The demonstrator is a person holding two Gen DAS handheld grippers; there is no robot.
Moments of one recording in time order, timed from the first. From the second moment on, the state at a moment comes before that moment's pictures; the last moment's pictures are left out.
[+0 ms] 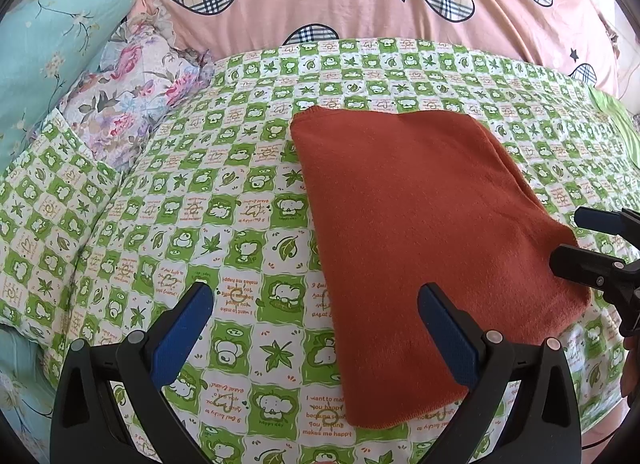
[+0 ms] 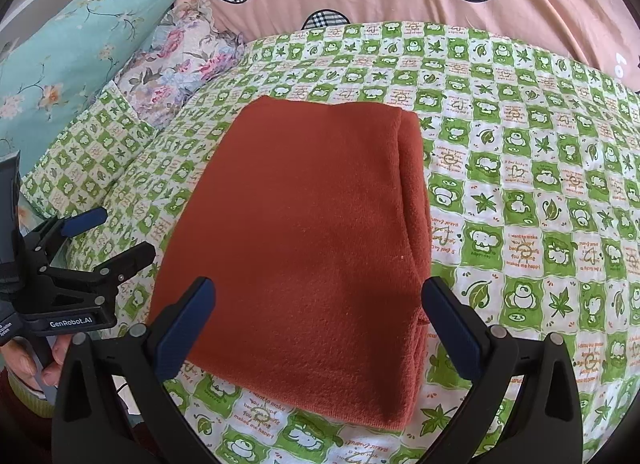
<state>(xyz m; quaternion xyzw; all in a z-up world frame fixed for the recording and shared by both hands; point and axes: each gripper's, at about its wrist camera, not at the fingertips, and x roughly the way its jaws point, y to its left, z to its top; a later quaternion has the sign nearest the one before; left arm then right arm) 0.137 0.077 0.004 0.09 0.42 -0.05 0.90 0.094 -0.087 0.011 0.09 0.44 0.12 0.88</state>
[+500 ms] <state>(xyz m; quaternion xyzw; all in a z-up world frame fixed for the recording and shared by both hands) 0.134 0.077 0.007 0.09 0.42 -0.05 0.90 0.092 -0.085 0.013 0.09 0.44 0.12 0.89</state>
